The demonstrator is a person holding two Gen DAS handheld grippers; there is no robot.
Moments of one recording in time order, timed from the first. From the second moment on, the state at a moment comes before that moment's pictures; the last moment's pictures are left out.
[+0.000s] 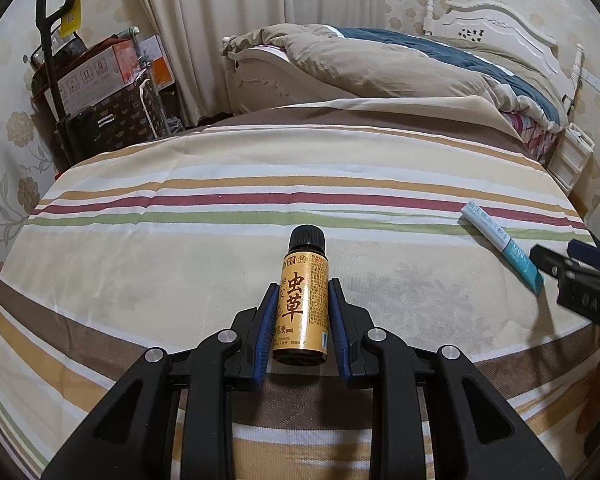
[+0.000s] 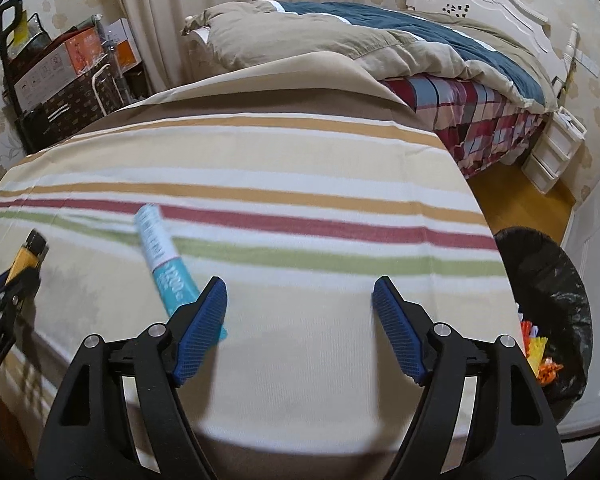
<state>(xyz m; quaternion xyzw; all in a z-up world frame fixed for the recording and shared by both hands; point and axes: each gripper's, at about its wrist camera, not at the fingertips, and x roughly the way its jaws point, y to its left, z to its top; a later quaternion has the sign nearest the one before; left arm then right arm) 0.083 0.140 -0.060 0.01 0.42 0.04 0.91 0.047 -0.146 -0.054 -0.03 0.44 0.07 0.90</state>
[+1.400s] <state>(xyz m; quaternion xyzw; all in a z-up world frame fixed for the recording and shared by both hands) 0.070 0.108 -0.053 0.00 0.41 0.00 0.91 0.011 -0.137 -0.040 -0.02 0.42 0.12 0.90</state>
